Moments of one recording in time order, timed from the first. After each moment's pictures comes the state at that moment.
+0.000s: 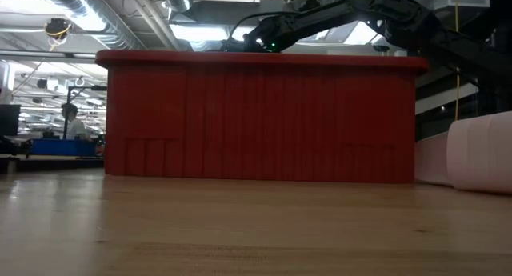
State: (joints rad) left arm -0.47 1.14 1.59 -1.13 -1.02 -0.17; right arm -0.41 2.46 2.33 -1.00 0.65 0.00
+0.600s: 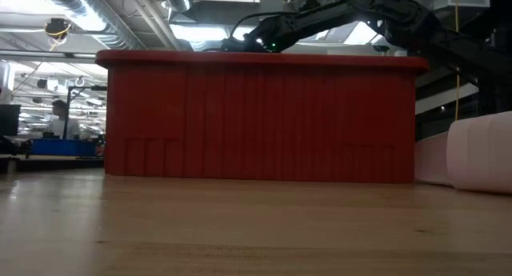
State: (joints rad) left arm -0.47 1.14 1.59 -1.19 -0.97 -0.17; right arm -0.41 2.46 2.33 -0.98 0.63 0.02
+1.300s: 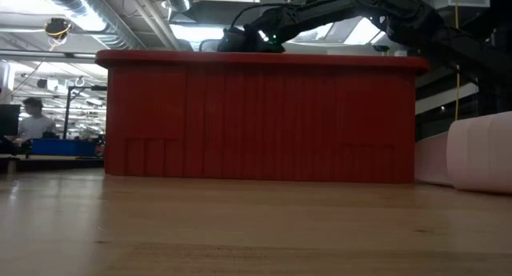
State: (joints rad) left arm -0.47 1.14 1.59 -1.19 -0.96 -0.20; right arm -0.39 2.44 2.36 -0.99 0.62 -0.01
